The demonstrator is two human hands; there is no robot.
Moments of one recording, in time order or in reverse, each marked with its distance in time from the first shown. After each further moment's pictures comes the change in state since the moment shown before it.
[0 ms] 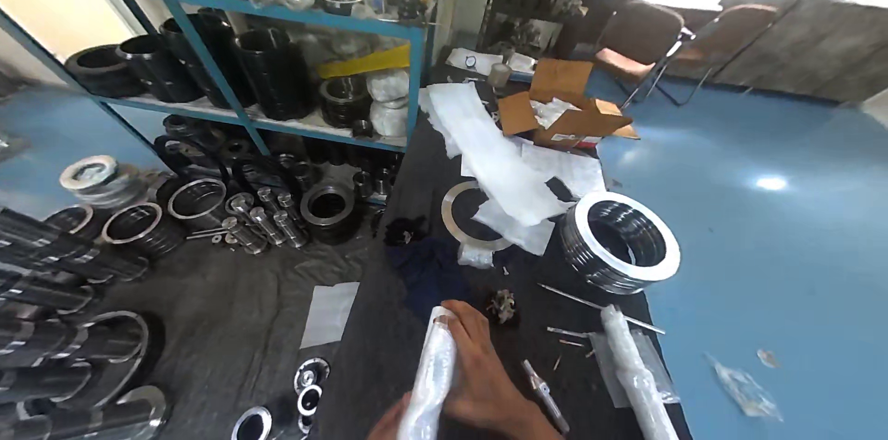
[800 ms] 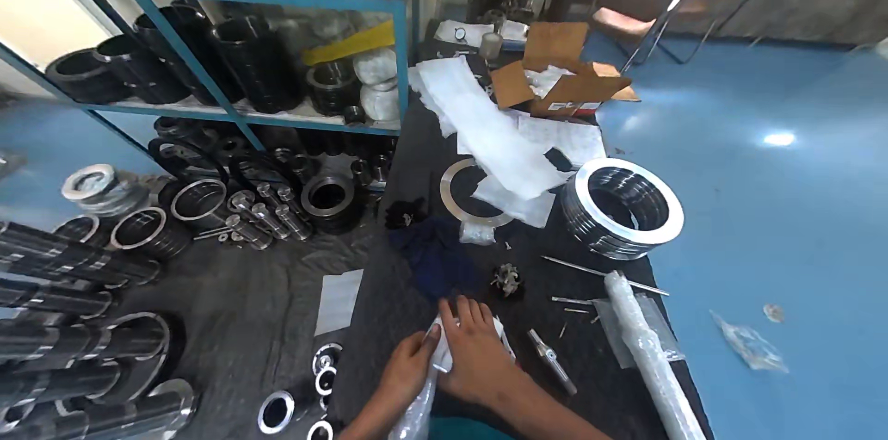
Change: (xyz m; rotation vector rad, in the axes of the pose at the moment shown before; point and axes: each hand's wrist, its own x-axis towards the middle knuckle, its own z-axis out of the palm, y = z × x) left_hand 0.057 0.040 0.008 0.855 0.175 -0.150; right_hand 0.018 -0.034 -0.003 -0.385 -0.768 0.487
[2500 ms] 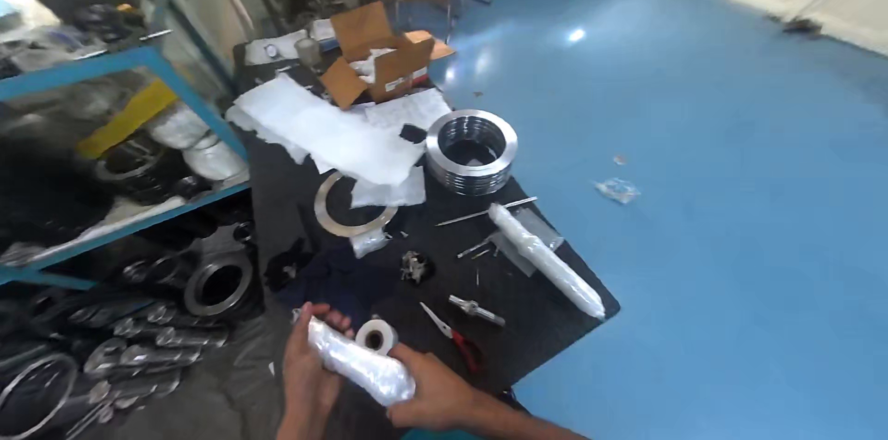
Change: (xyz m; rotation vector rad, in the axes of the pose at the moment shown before) left_hand 0.043 0.094 0.038 -0.652 0.126 0.271; right_hand -0.063 0.061 0.059 1.119 0.214 -0.023
